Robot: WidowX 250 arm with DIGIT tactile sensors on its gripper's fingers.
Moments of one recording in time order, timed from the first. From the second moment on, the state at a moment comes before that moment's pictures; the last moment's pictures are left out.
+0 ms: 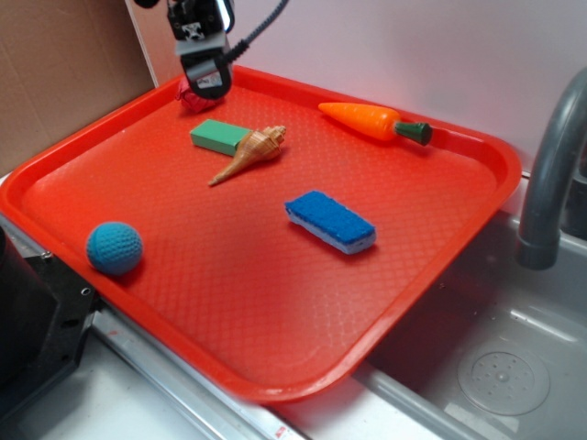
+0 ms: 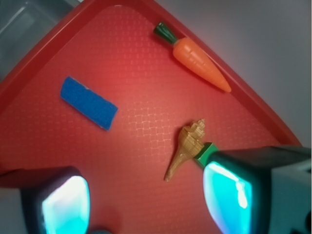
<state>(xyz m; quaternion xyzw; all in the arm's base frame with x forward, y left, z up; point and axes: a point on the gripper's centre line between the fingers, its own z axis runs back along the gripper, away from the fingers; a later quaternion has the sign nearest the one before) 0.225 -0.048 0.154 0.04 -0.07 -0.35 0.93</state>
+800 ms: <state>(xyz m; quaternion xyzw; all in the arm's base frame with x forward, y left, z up) 0.237 -0.089 0.128 -0.01 -0.06 -0.46 0.88</state>
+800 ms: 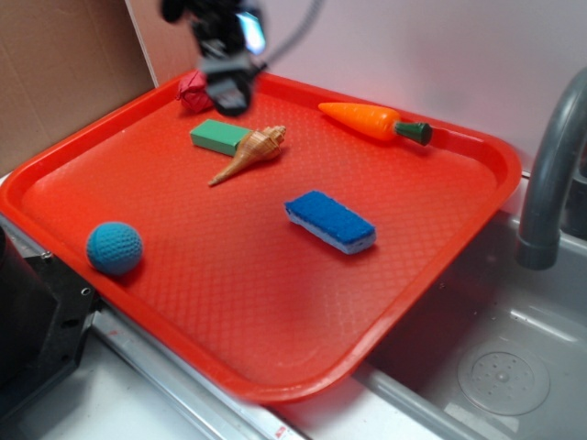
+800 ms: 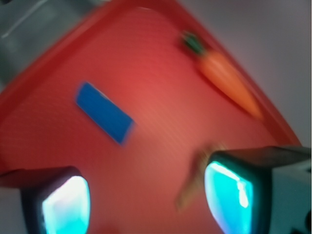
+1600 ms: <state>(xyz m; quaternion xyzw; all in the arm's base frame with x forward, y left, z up) 0.246 -0.112 0.055 0.01 -0.01 -0.68 0.74</state>
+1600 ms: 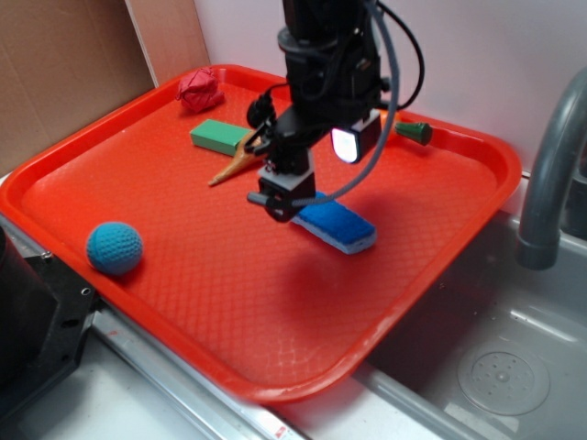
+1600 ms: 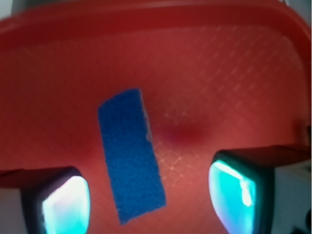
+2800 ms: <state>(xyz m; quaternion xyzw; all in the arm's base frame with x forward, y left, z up) 0.233 -0.087 0.075 0.01 0.04 -0.60 0.80</state>
